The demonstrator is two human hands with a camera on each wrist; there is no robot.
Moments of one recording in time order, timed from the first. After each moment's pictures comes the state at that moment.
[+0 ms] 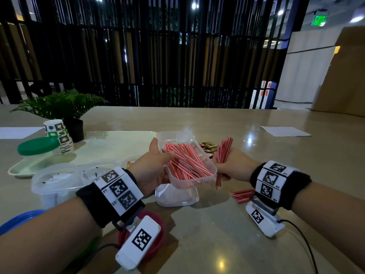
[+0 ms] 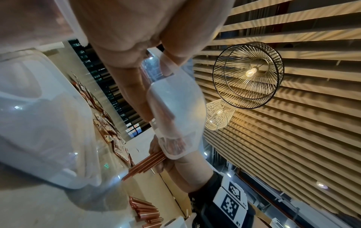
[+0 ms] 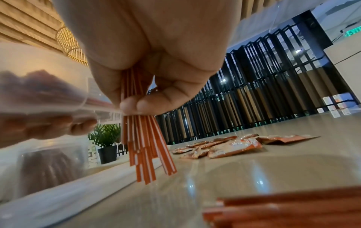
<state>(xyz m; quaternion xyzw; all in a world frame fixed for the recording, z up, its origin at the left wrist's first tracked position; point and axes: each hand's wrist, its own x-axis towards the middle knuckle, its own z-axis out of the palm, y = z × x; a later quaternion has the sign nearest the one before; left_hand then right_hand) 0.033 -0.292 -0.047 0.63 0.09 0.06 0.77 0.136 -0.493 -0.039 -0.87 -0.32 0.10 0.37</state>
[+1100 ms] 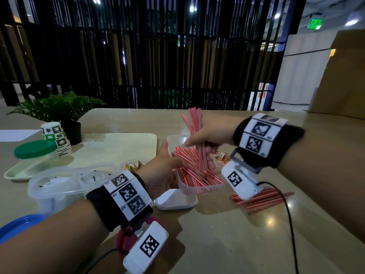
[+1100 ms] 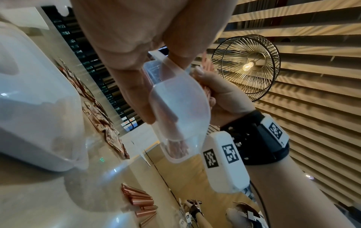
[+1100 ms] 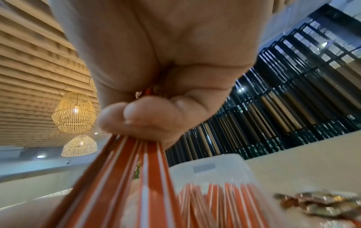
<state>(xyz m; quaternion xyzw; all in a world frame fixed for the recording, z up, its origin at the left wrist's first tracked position) 0.031 -0.312 -0.042 0.63 0.03 0.02 0.77 0.115 -0.445 0.054 -0.88 -0.33 0.16 0.29</state>
